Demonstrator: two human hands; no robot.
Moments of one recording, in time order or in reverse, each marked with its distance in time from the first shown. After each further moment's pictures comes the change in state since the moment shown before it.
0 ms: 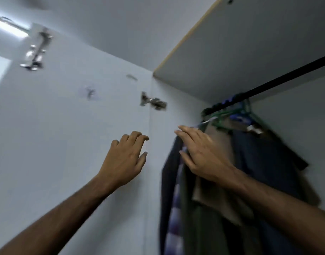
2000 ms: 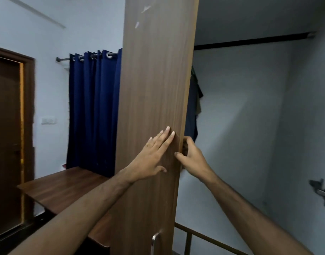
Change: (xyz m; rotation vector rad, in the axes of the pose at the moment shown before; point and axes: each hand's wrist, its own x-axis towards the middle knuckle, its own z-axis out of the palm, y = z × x) left_hand -0.259 0.110 -0.192 -1.012 -0.376 0.338; right_hand -0.168 -0.317 -0.265 0.538 -0.438 1.100
